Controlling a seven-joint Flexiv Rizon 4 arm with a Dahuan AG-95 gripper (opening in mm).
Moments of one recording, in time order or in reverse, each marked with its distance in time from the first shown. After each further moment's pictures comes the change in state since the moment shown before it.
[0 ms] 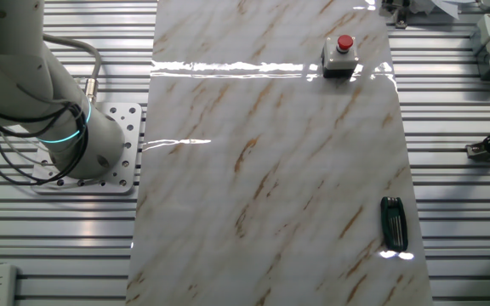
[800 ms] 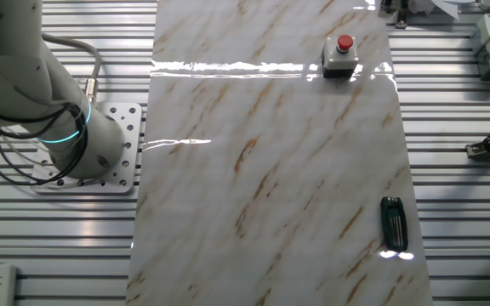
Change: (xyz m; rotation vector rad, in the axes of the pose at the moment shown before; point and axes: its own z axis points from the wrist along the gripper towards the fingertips) arm -0.001 0.001 0.000 -0.002 0.006 0.004
